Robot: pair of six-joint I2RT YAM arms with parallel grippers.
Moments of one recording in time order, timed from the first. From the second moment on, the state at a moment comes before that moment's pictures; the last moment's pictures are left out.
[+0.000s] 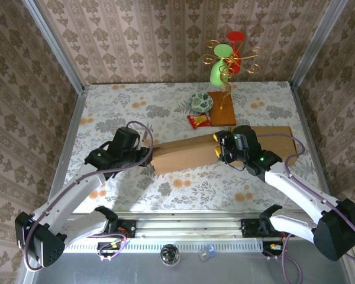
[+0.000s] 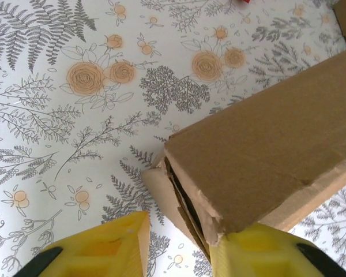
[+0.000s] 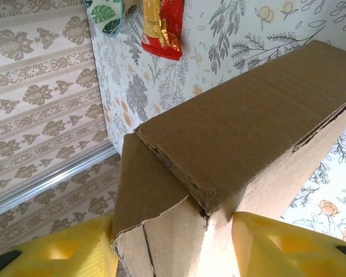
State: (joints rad) left arm -0.61 1.01 0.88 -0.73 0.04 -0.35; right arm 0.48 1.08 0.72 -0.25 -0.06 1.75
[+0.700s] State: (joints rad) left arm -0.43 0.82 0.80 -0.69 0.32 -0.72; right arm 0.48 1.11 0.69 -0.21 -0.07 1.73
